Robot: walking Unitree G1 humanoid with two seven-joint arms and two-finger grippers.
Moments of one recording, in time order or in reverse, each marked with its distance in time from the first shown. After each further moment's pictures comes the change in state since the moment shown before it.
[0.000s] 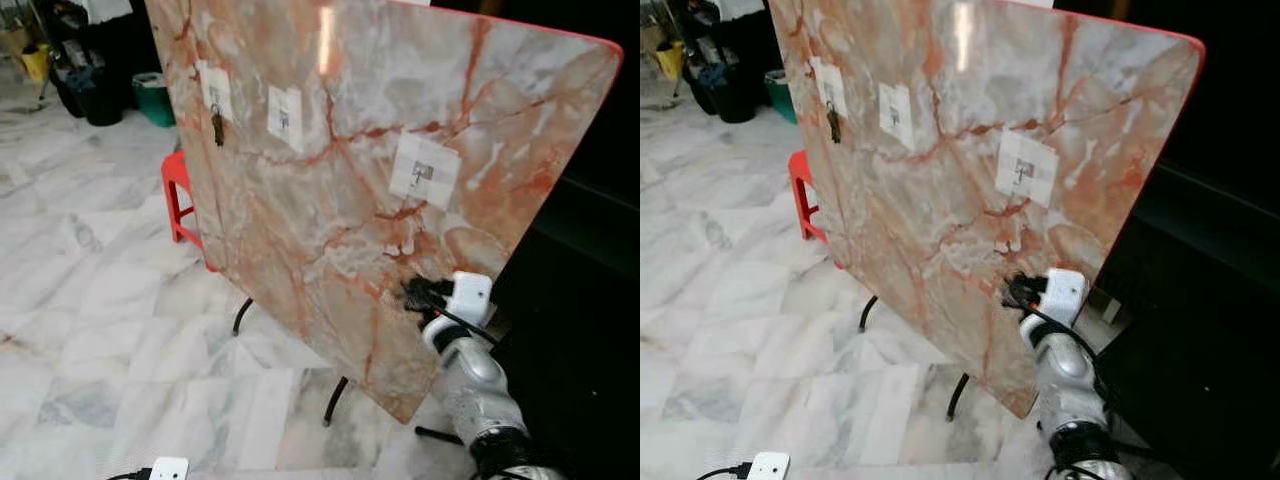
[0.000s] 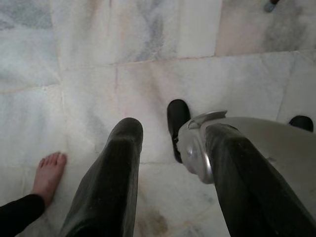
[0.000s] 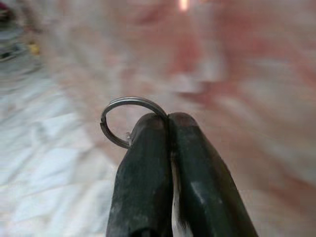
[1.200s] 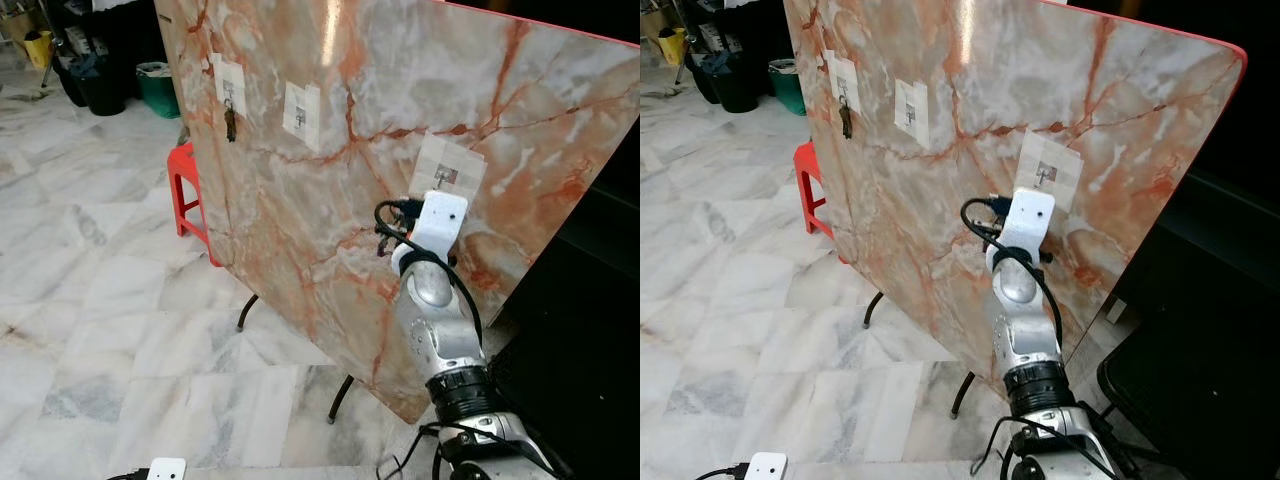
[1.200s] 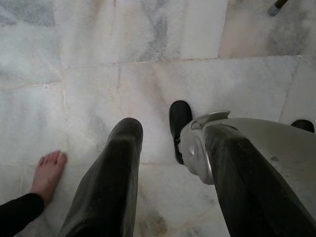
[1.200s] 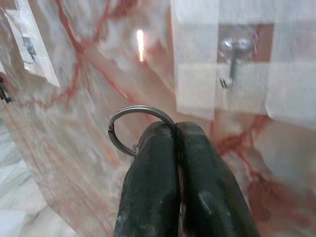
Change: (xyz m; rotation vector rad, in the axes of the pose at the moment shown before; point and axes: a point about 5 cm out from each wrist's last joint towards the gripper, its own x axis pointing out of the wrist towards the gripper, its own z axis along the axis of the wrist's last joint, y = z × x) left arm 0.000 -0.006 -0.001 -0.016 -0.016 -0.001; right arm 0.032 0.049 0.086 -0.141 -0.168 -0.287
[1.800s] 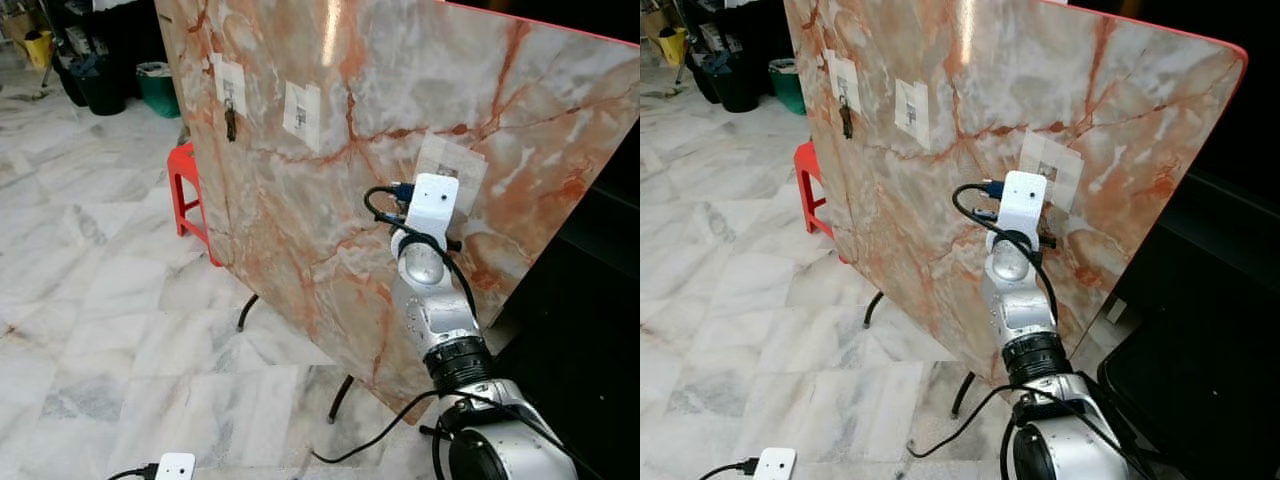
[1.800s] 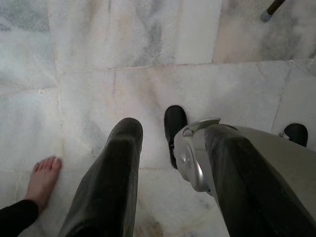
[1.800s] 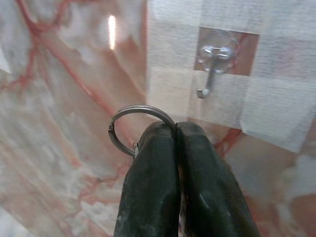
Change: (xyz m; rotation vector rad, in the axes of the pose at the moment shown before) left arm 0.002 -0.007 0.006 -0.004 -0.014 -0.008; right arm 0.015 -0.004 0.005 -0.135 0.036 -0.124
